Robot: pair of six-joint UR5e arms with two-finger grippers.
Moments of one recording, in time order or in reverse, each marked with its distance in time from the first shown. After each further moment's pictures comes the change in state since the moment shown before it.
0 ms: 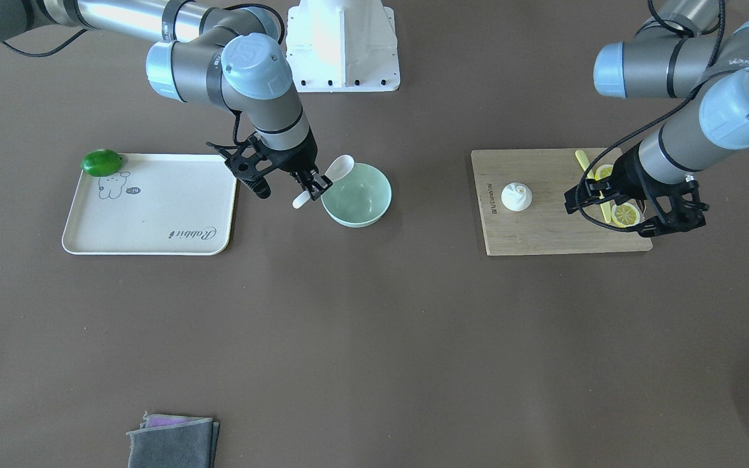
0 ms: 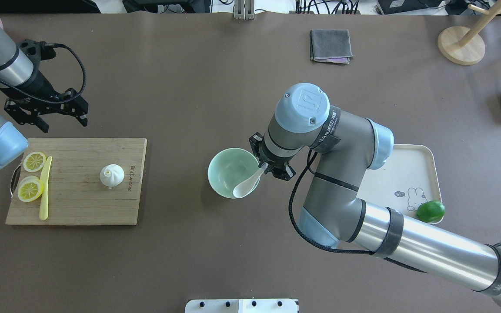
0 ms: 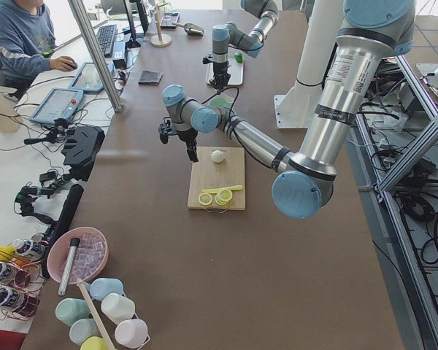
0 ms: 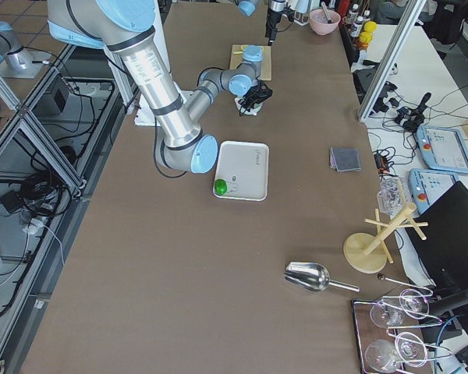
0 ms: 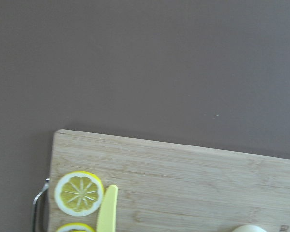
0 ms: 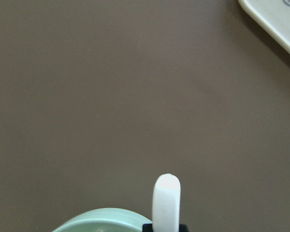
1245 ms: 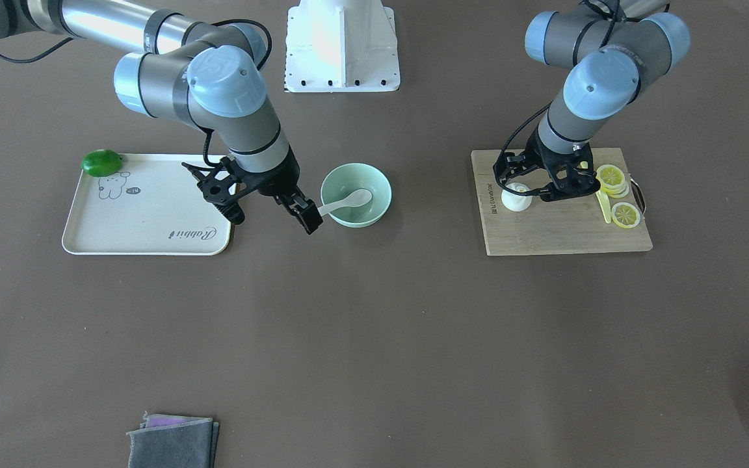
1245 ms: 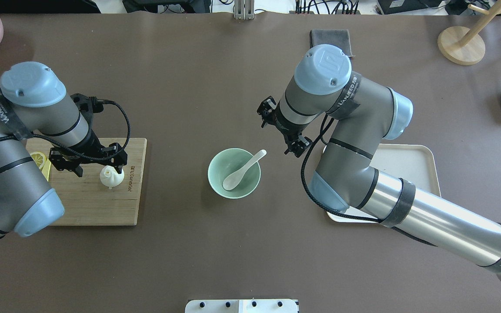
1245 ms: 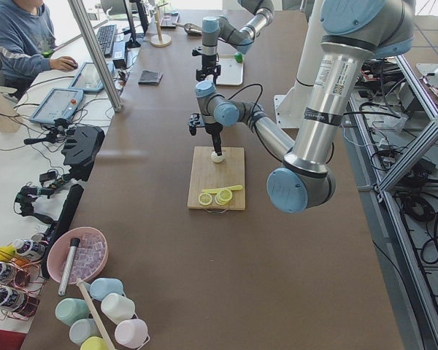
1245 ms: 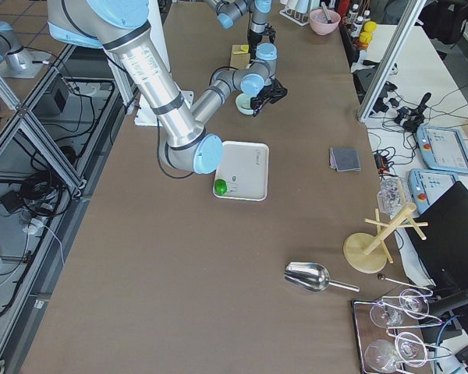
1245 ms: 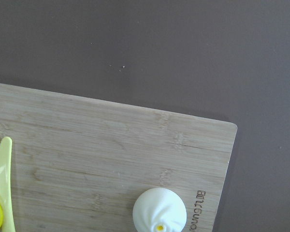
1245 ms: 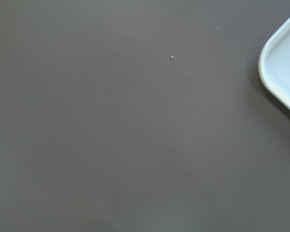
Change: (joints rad) left arm 0.254 0.034 -0.082 -0.003 0.180 -0.165; right arm 0.135 -0.015 -0.018 0.023 0.092 -0.082
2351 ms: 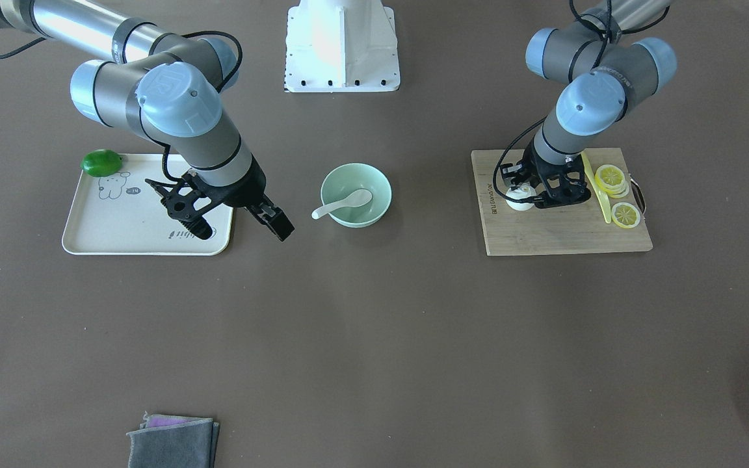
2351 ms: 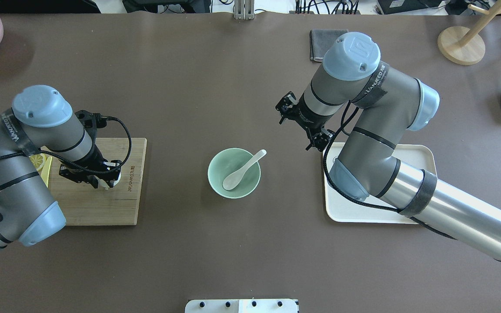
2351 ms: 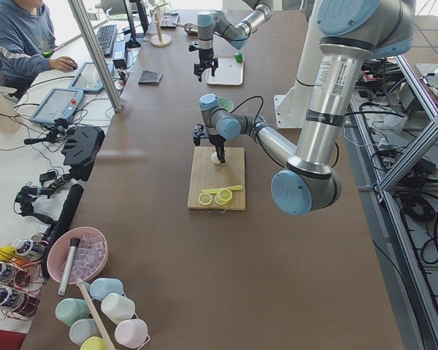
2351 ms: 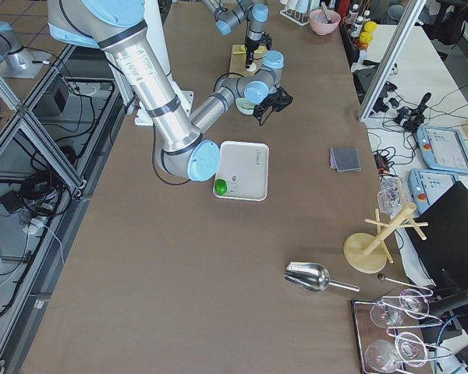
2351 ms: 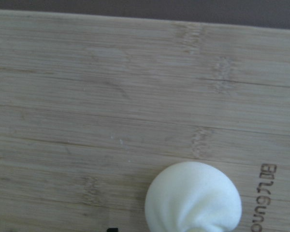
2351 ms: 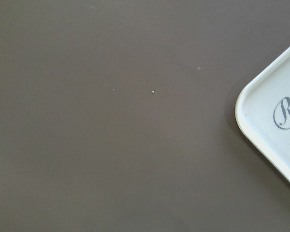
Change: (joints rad) left arm 0.034 0.032 0.073 -0.132 0.006 -0.021; right arm 0.034 -0.046 0.012 0.000 0.048 -0.083
